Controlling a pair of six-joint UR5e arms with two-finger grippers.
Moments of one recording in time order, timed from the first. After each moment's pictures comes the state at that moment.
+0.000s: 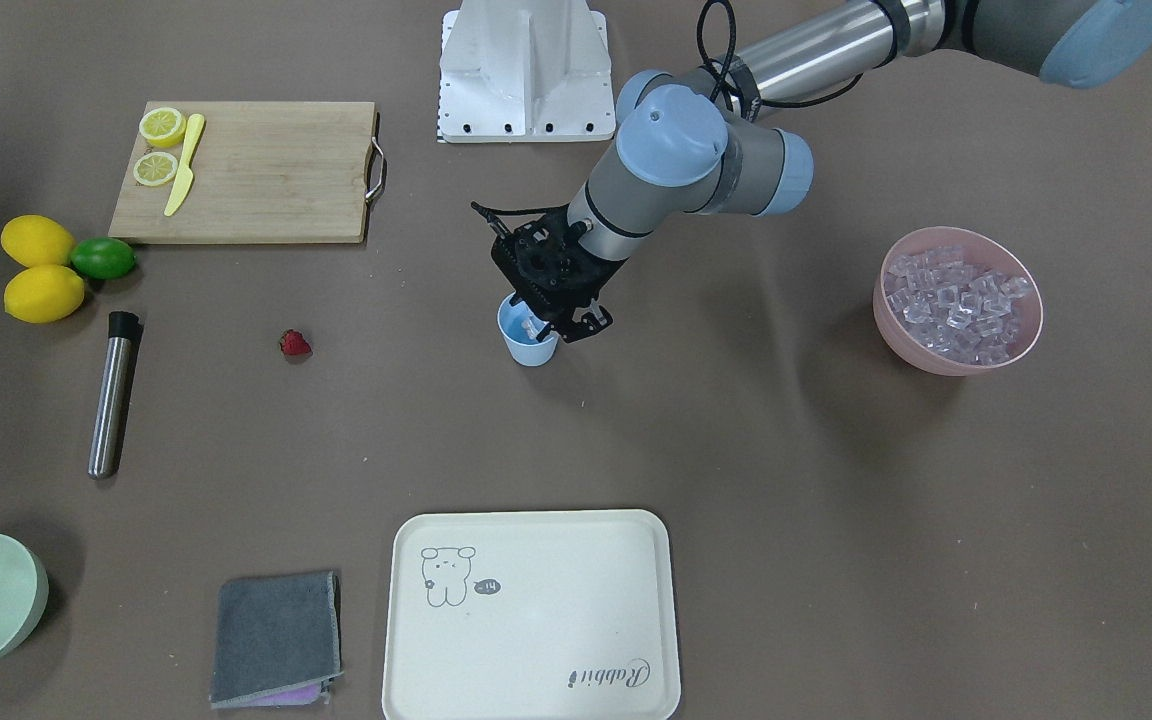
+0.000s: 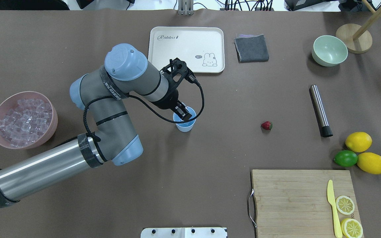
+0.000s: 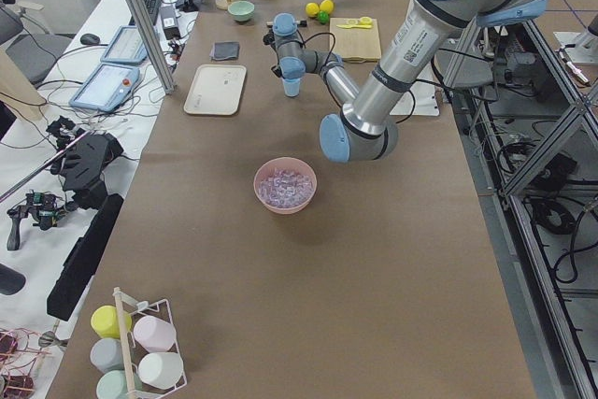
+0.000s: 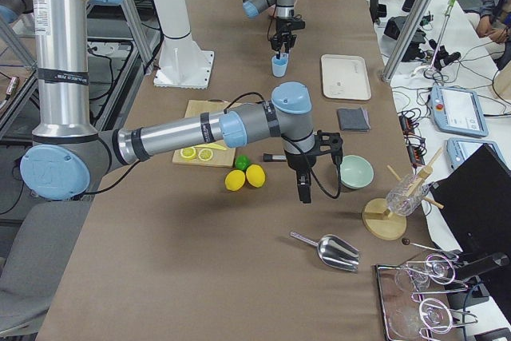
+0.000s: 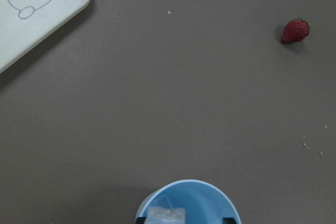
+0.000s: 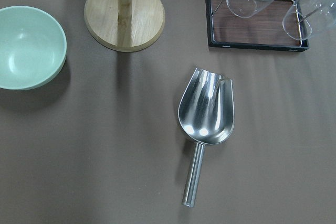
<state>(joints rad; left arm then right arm) -0.60 -2.34 -1.44 -2.07 -2.09 -0.43 1.50 -1.60 1.86 -1.50 2.11 0.28</state>
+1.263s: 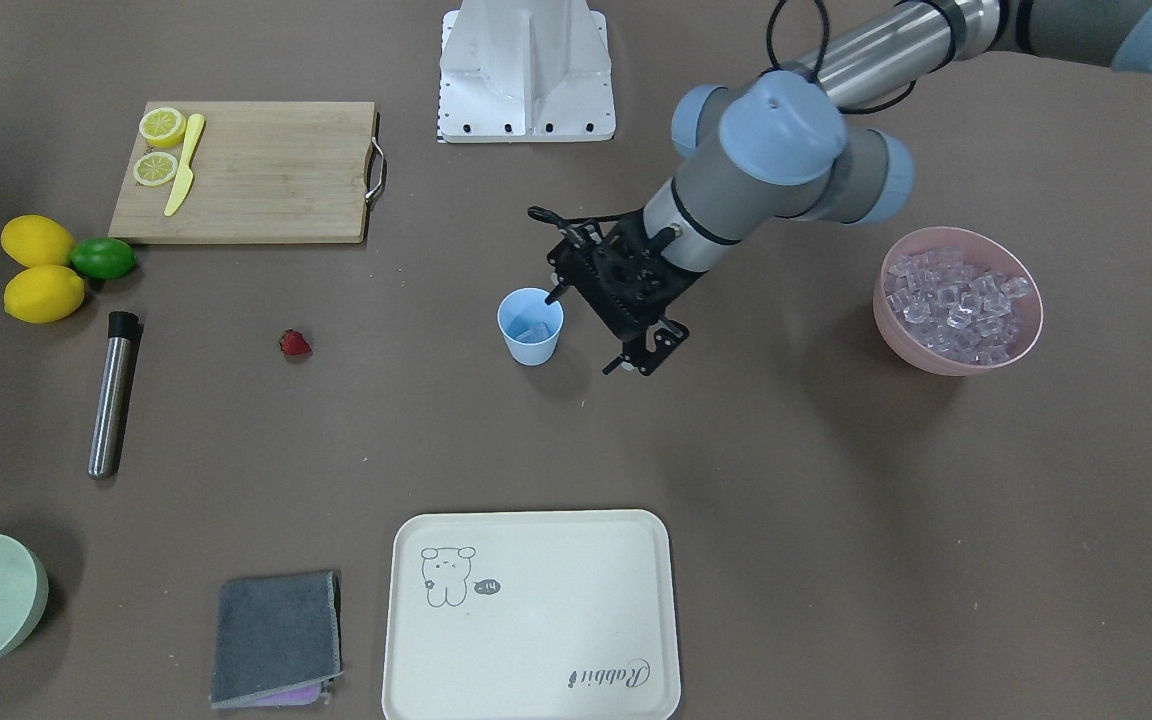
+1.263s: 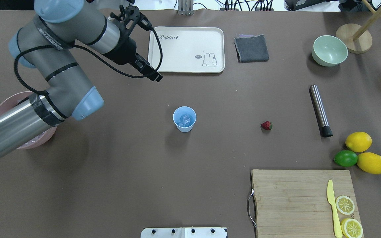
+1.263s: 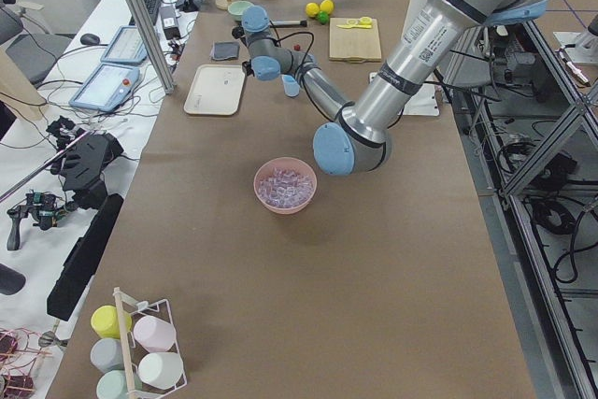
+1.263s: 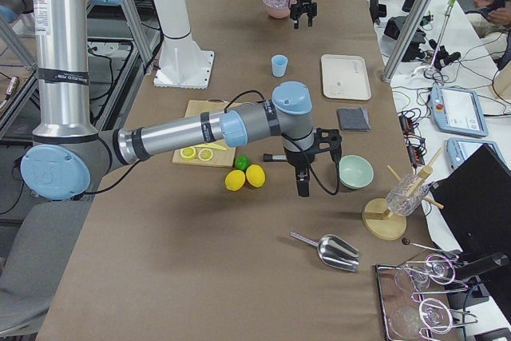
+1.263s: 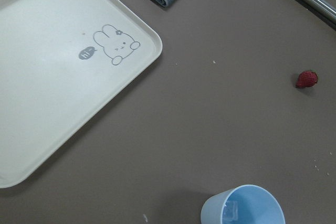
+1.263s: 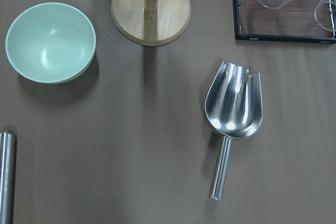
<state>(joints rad) -0.86 -2.25 -1.53 -2.10 -2.27 -0.41 1.50 -1.60 1.86 -1.50 2.19 0.28</state>
